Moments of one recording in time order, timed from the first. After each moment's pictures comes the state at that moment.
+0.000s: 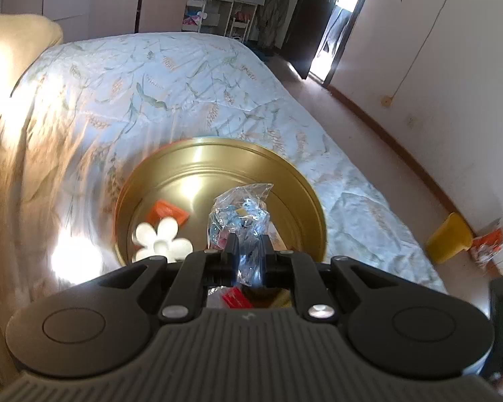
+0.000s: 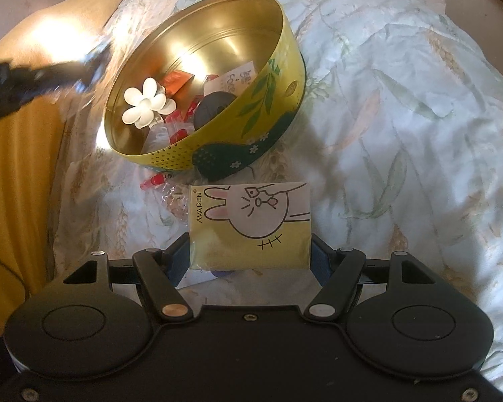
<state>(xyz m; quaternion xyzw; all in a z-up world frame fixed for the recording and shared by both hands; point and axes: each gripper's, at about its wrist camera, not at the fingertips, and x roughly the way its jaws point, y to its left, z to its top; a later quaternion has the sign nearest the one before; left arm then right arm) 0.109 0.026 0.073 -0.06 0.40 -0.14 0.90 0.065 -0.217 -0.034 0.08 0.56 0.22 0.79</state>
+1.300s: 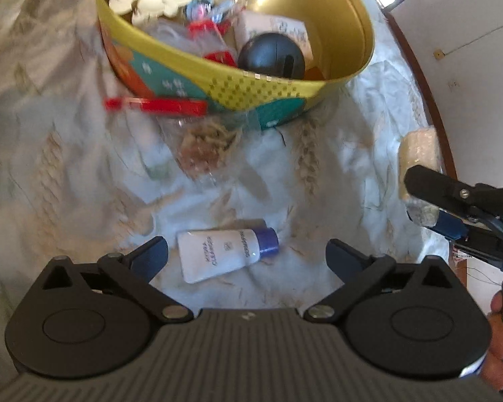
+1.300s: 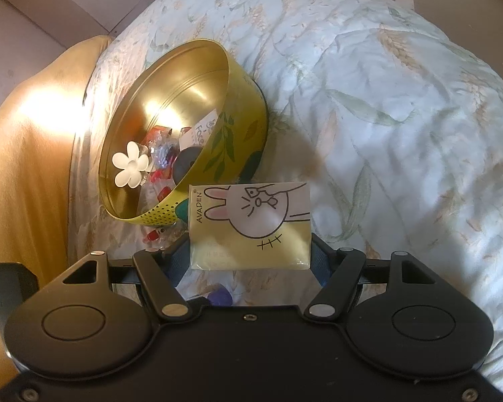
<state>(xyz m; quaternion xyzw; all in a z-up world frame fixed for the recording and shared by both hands) 0.044 -0.017 -0.068 -0.20 0.60 -0.08 0.77 0.083 -0.263 -0.026 0.19 0.54 0.17 0.80</state>
